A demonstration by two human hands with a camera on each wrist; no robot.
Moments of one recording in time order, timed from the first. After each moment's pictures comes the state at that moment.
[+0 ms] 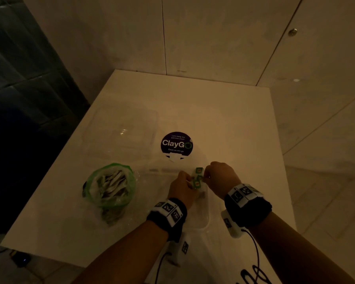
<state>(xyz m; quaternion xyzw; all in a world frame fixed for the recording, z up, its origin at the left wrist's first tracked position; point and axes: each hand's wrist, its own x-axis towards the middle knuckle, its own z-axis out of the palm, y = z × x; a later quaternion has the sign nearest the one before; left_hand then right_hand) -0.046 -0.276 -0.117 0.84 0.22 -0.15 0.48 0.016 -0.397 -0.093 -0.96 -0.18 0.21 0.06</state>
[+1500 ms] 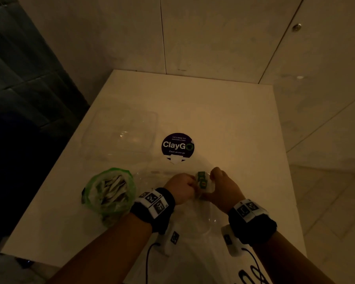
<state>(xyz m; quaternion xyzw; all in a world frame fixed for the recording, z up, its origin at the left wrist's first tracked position) -0.022 -0.247 -0.099 0.87 0.03 -0.27 0.41 -0.010 -0.405 -0.109 -0.94 -0.07 0.24 0.24</state>
